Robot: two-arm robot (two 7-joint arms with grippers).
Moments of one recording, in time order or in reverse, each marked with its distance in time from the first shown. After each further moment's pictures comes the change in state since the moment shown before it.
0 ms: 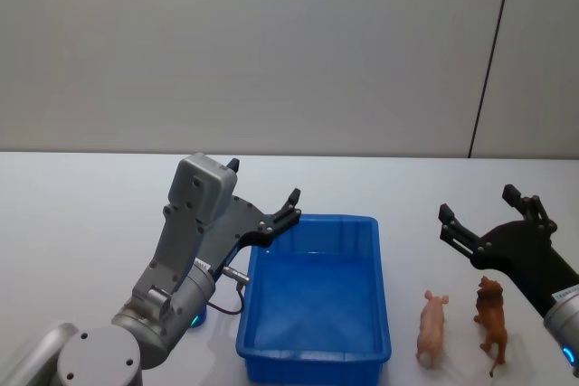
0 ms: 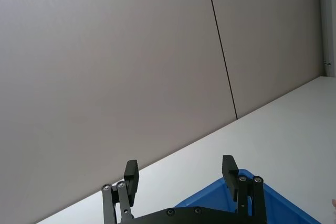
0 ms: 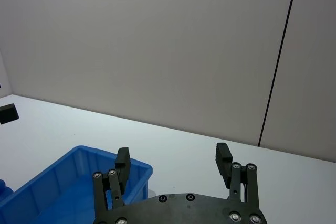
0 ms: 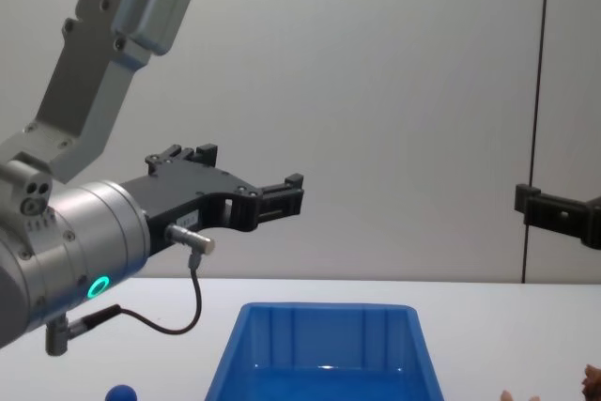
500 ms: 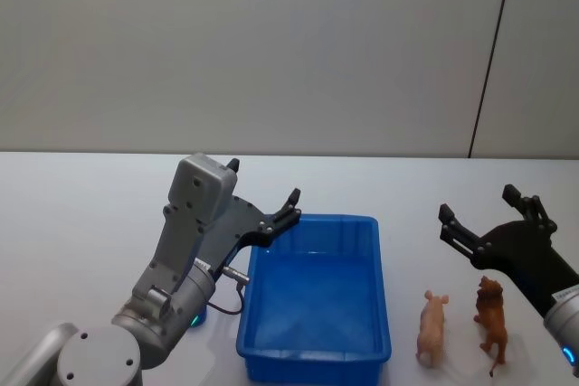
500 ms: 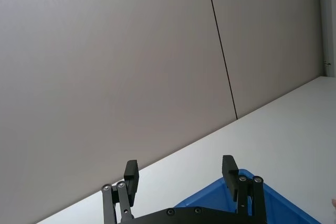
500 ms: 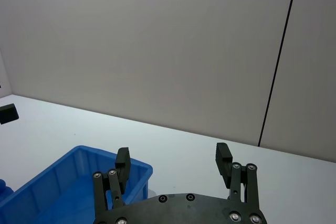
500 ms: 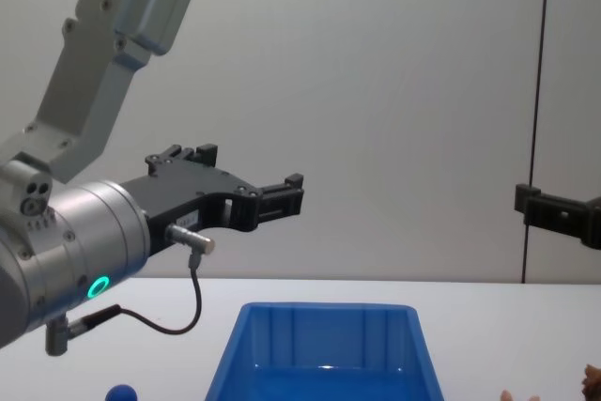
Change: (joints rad) left arm 0.000 0.000 0.000 0.000 0.000 0.000 0.000; right arm 0.000 0.000 0.000 0.000 0.000 0.000 0.000
